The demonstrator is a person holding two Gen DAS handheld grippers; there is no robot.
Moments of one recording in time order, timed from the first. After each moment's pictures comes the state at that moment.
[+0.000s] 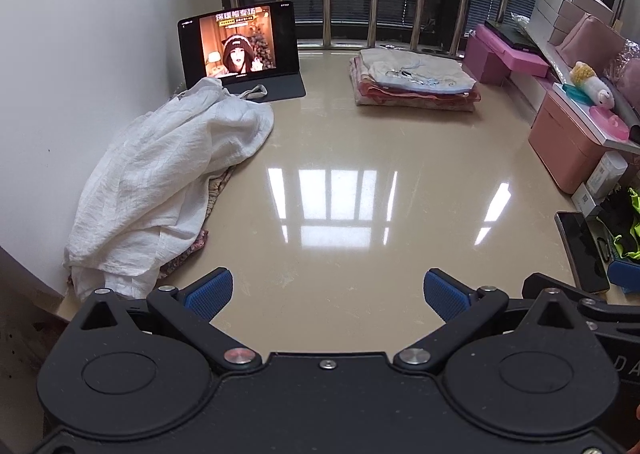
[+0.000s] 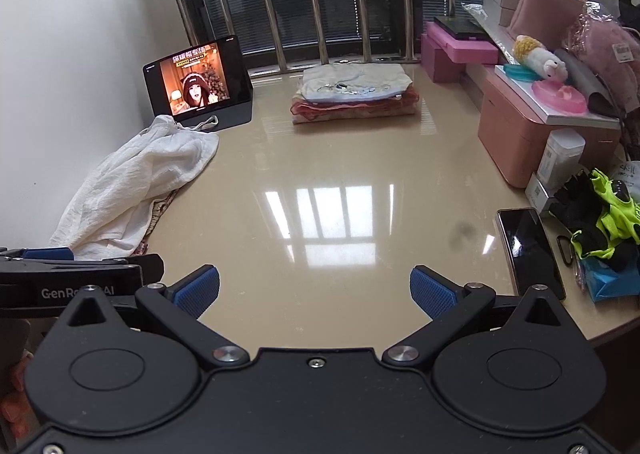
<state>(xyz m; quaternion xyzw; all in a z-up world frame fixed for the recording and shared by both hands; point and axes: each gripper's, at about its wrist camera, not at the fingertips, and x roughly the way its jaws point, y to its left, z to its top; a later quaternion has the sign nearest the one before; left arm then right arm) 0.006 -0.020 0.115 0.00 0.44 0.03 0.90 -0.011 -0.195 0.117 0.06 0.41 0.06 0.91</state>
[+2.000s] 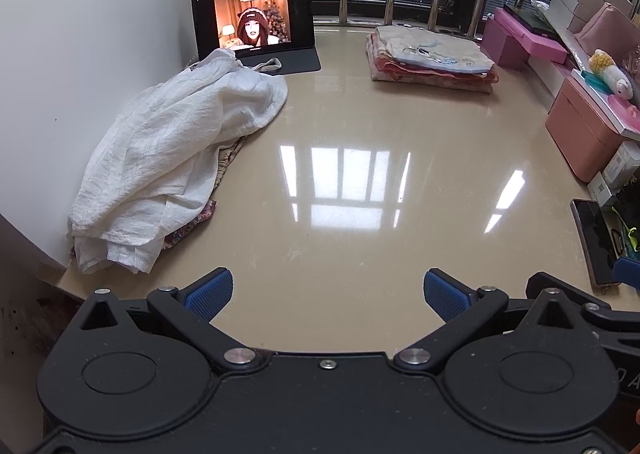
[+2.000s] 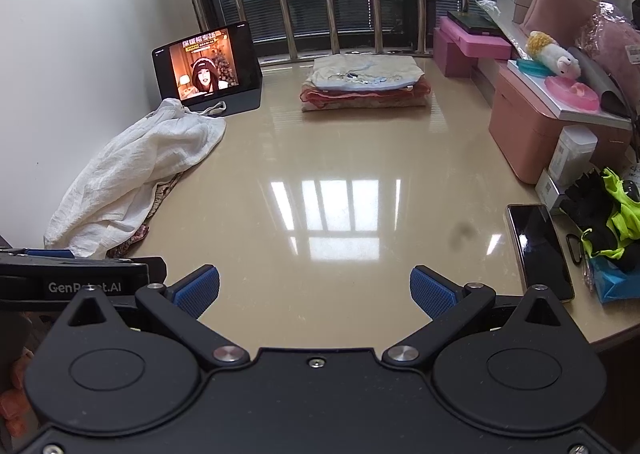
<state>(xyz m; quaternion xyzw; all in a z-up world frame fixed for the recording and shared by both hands) 0.005 -0.018 0.100 -0.01 0.47 0.05 0.88 -0.012 -0.187 0.103 0.05 0.41 0.07 0.91</state>
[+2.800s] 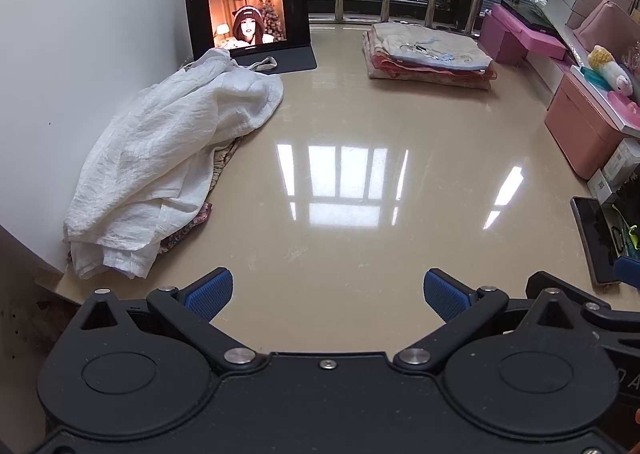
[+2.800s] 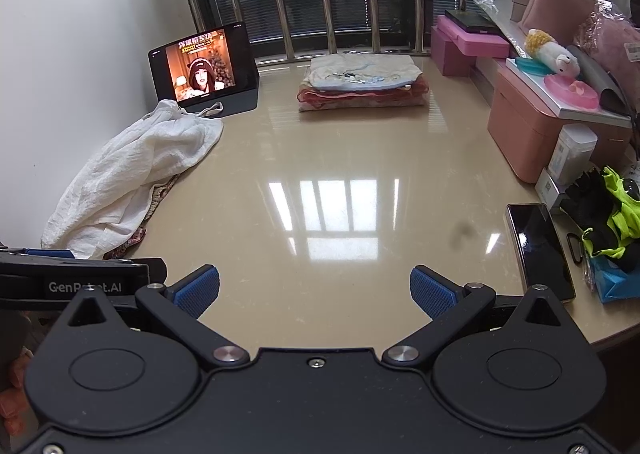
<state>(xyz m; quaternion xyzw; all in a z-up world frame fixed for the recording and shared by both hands) 0.011 -0.018 0.097 0.00 0.47 0.05 0.88 -0.009 -0.189 0.100 0.05 0.41 0.07 0.91</state>
